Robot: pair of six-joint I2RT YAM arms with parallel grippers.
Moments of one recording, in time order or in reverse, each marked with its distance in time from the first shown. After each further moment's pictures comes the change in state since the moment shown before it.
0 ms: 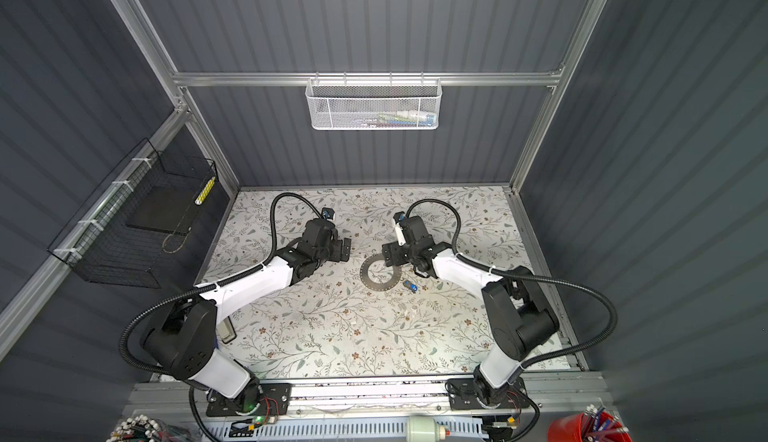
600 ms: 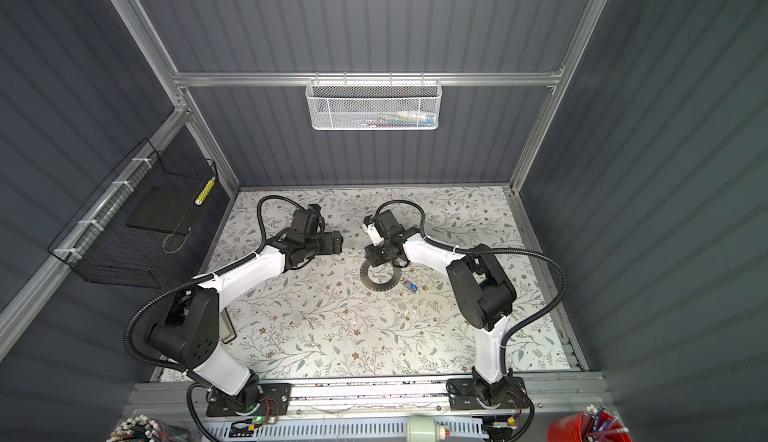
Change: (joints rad) left arm 0.166 0.038 0.050 -0.101 0.269 -0.169; right arm 0.071 0.271 0.305 -0.214 -0.133 -0.085
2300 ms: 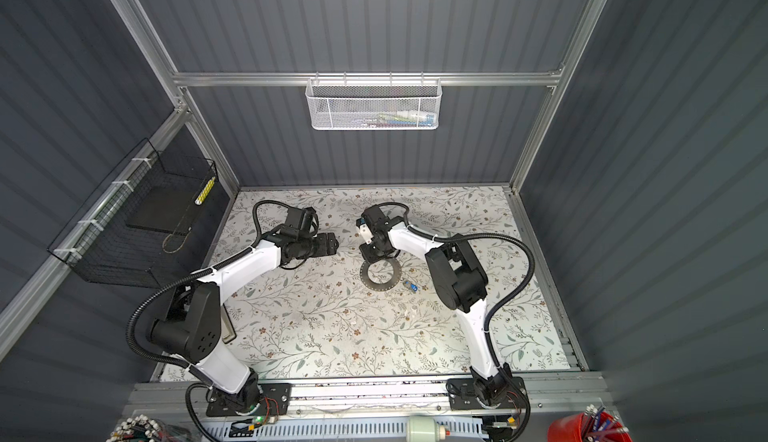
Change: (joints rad) left arm 0.047 0.030 0.042 -0.124 0.098 -0.006; right arm 0.000 0.247 0.311 -0.233 -0.017 -0.028
